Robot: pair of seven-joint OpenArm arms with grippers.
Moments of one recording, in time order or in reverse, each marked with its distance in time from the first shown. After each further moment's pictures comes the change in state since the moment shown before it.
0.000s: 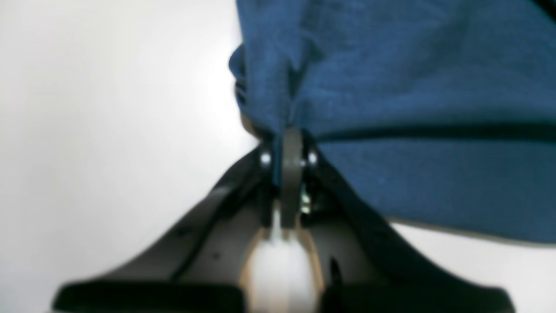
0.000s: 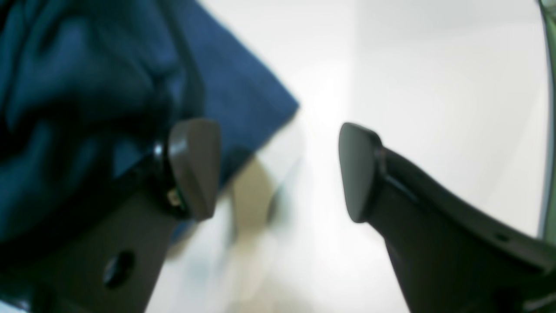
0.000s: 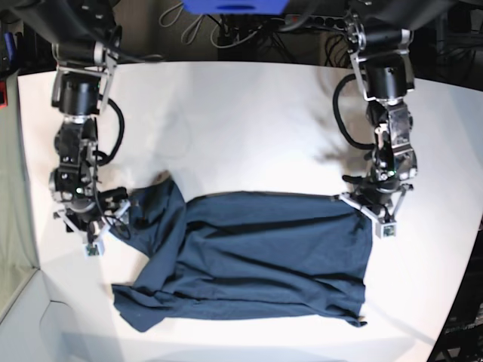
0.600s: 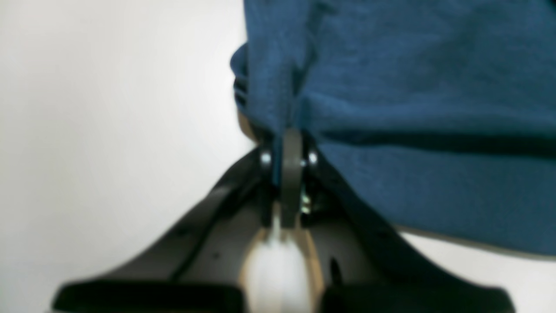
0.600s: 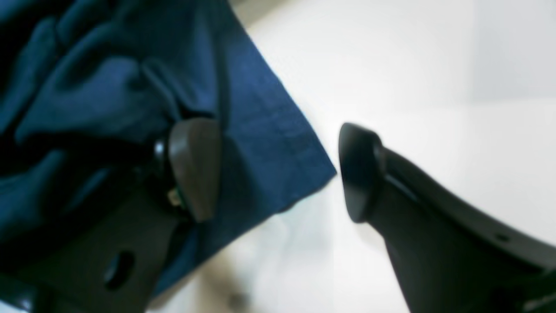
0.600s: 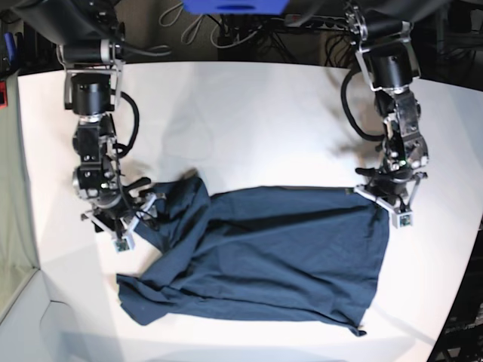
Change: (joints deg) left arm 2.5 -0.4 -4.2 3.0 0.7 0.6 -0.4; right arm 0.1 -1.1 -7.9 -7.0 1.0 0.0 7.6
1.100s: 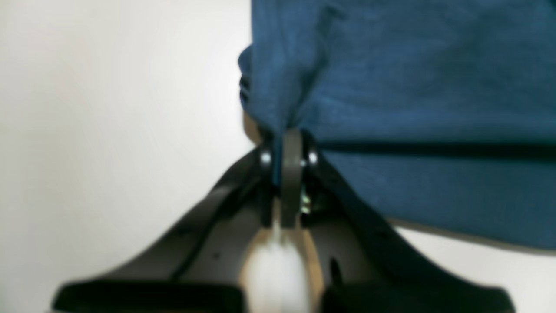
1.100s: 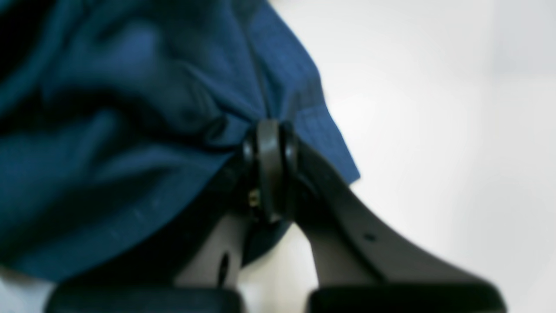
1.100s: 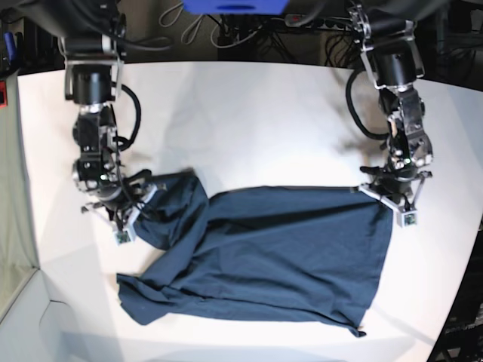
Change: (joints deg) left arm 1.8 -0.9 0.0 3.0 -0.3 0.0 0.6; right arm -6.6 -0.1 0.0 10.1 0.0 0.0 -7.9
